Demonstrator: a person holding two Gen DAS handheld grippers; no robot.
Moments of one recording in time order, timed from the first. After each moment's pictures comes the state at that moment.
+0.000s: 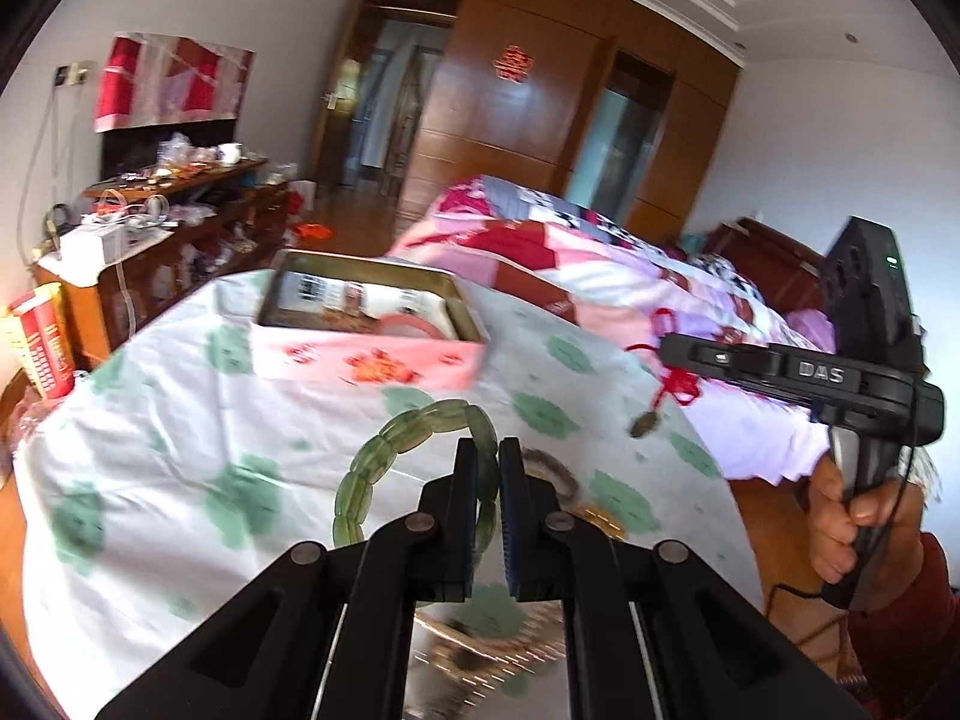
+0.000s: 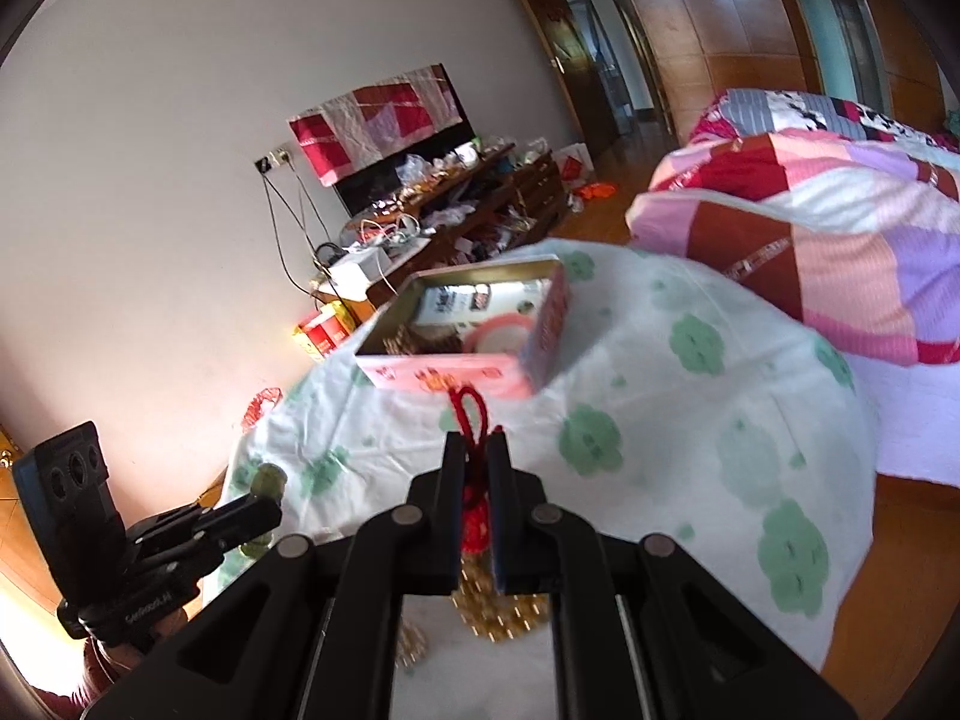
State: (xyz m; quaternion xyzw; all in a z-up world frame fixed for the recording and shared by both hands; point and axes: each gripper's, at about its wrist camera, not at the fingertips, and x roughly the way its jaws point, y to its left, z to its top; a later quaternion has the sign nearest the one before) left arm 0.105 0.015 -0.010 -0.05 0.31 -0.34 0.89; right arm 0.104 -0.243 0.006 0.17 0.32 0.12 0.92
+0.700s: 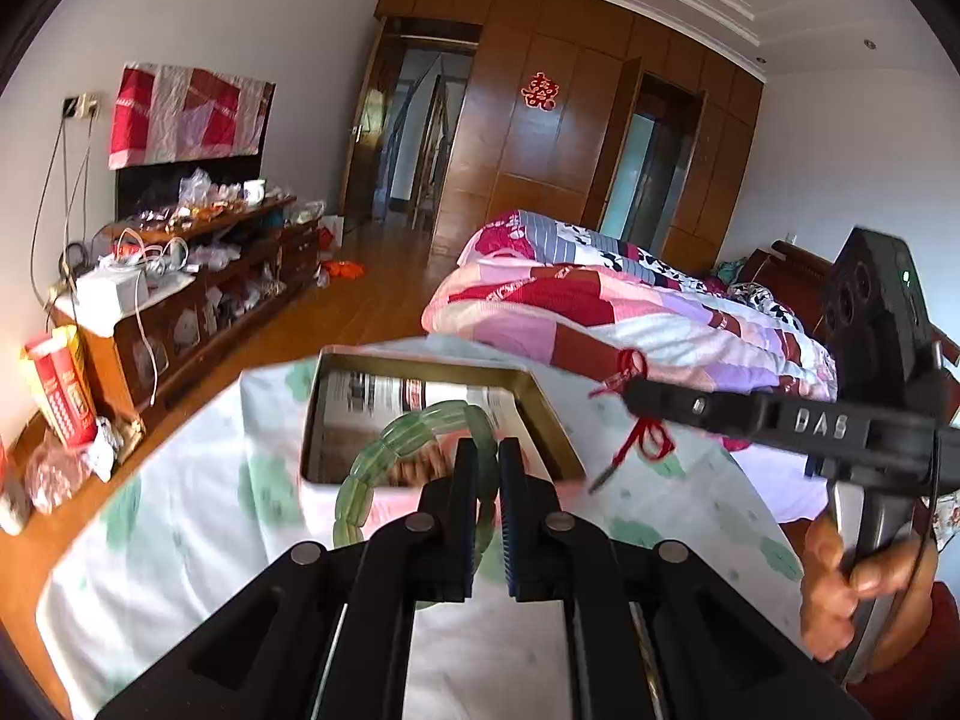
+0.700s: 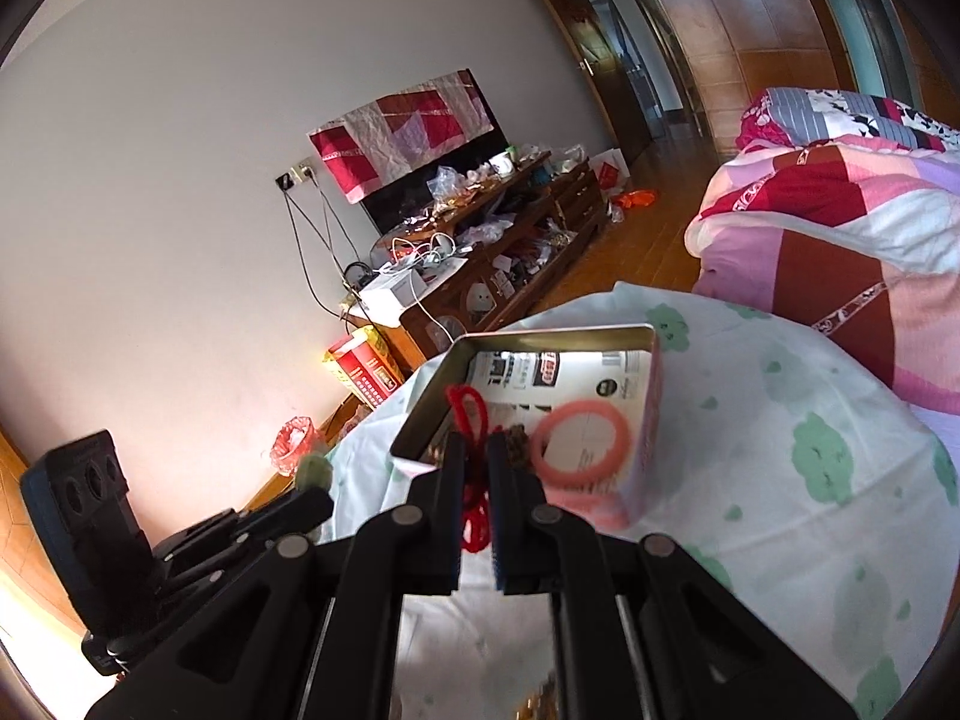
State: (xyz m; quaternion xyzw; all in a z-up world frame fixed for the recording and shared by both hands) left arm 0.209 0.003 0.005 -0.03 0.27 -0.31 0.91; right arm 0.210 -0.211 0.014 0.19 0.31 0.16 0.92
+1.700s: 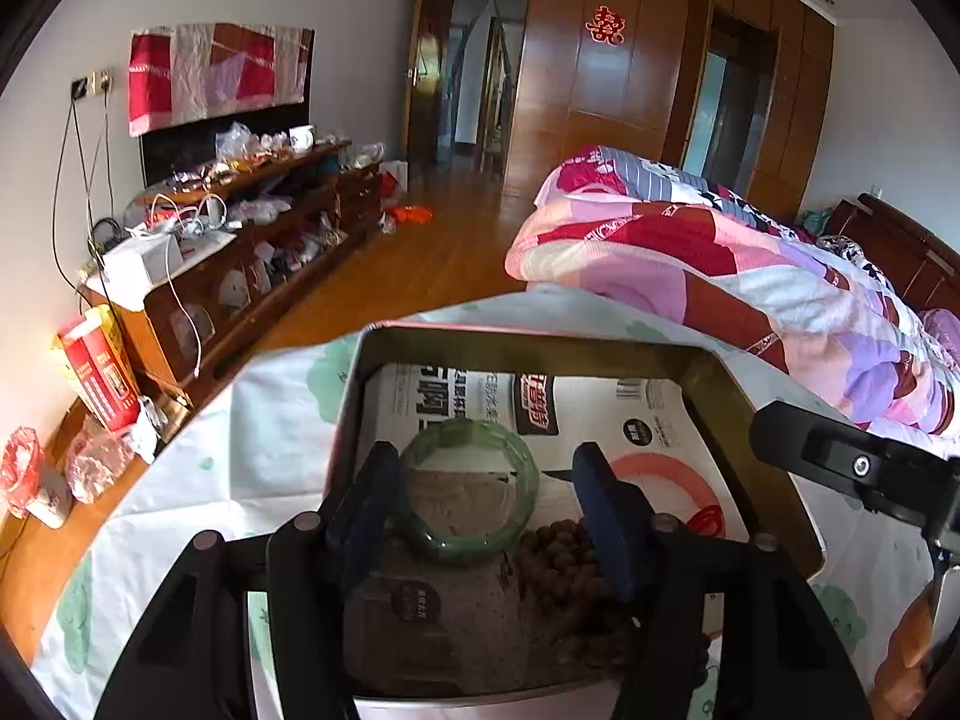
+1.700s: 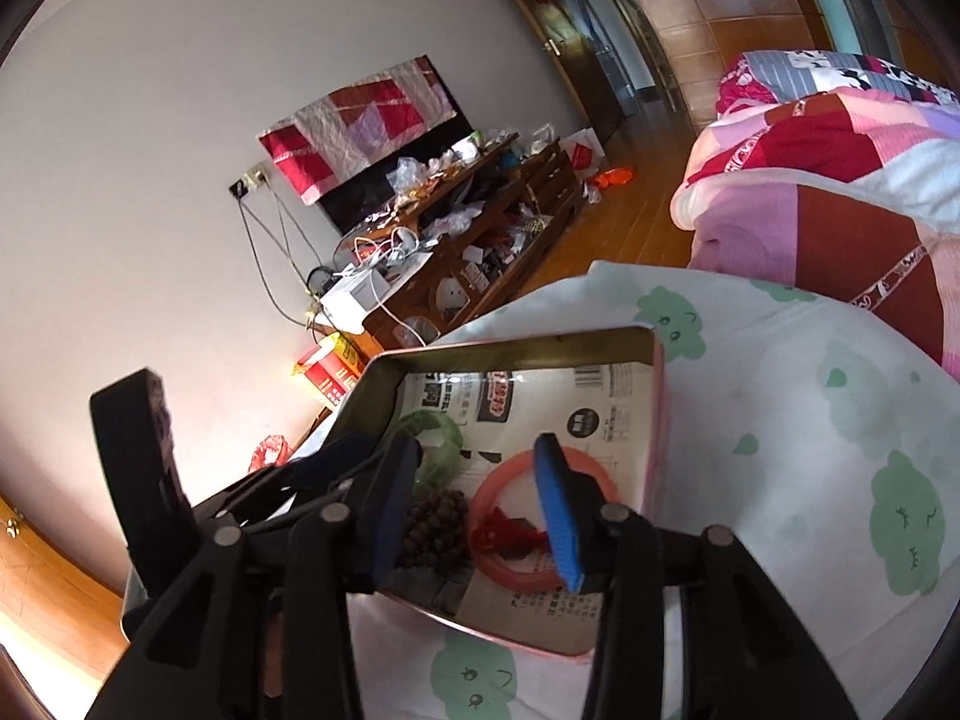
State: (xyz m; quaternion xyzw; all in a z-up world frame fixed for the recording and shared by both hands) left arm 0.314 -0.034 -0.055 0.02 0.33 -0.22 0.92; right arm 0.290 -0.219 -0.041 0.23 0.32 0.13 0.91
